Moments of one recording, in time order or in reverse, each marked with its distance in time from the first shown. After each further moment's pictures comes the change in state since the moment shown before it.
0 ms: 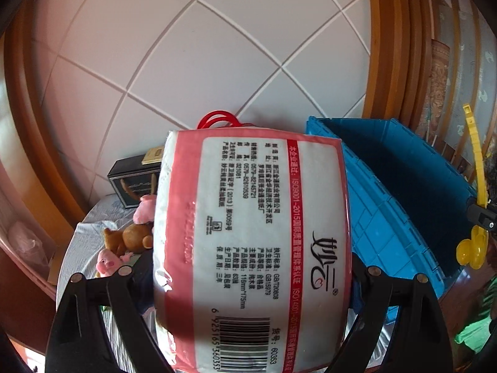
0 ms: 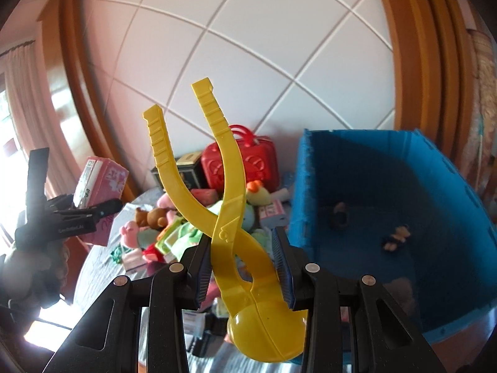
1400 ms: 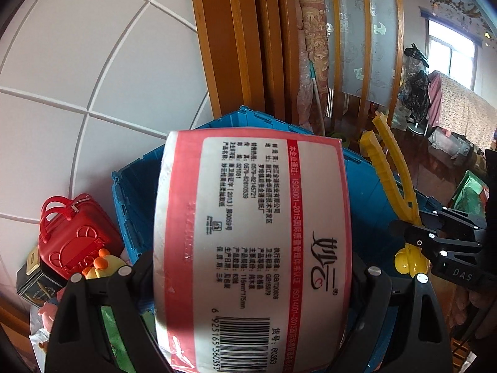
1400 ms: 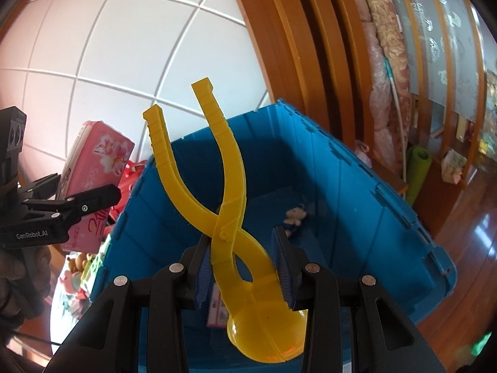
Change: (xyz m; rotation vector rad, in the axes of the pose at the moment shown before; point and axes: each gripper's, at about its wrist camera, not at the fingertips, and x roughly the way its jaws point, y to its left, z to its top) left arm 0.104 -0.313 0.096 0.379 0.037 -0.358; right arm -0.032 -0.241 -0.014 0.291 -0.031 -0.258
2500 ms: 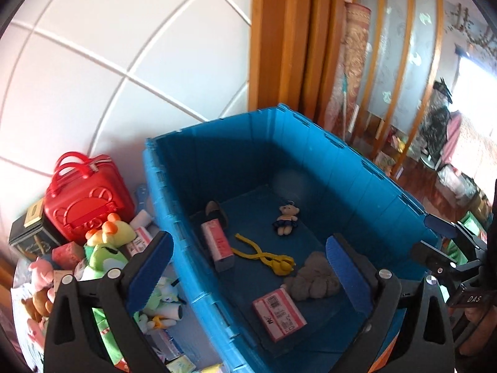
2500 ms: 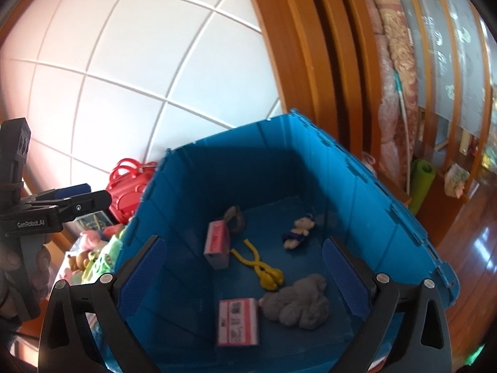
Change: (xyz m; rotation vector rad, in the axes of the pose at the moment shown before) left arm -0.034 0.070 -0.034 -0.218 0.005 0.034; right arm 0.001 0.040 0.013 -0.062 -0.024 0.008
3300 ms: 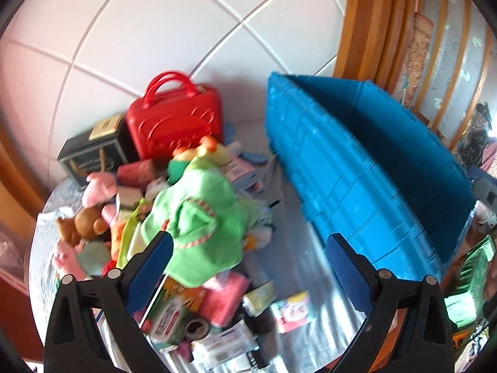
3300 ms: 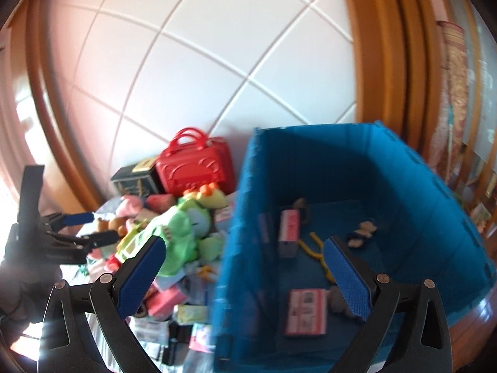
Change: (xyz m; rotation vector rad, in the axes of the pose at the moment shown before) left arm -0.080 0.187 -0.157 -0.178 0.119 0.164; right arm 0.001 0.186 -0.035 -0.206 0.055 0.126
